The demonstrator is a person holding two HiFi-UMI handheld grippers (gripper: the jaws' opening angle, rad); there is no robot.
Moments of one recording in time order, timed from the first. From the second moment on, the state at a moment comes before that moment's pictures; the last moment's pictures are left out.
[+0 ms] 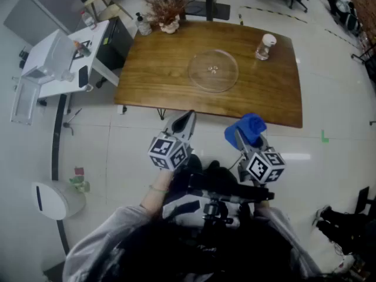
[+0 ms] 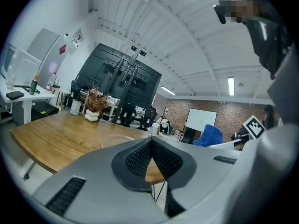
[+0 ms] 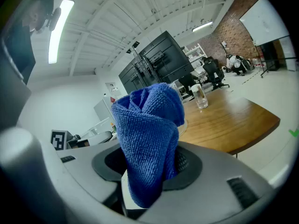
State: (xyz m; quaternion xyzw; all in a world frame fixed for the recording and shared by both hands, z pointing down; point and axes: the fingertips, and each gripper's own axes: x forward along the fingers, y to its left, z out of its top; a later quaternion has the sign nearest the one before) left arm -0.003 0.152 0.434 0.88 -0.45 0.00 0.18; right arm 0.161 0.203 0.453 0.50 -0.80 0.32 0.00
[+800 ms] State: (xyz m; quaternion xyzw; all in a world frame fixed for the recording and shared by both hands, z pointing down) left arm -0.031 -0.012 0.476 0.90 -0.39 0.05 0.20; right arm 0.130 0.016 0.487 0.54 -0.79 0.29 0.05
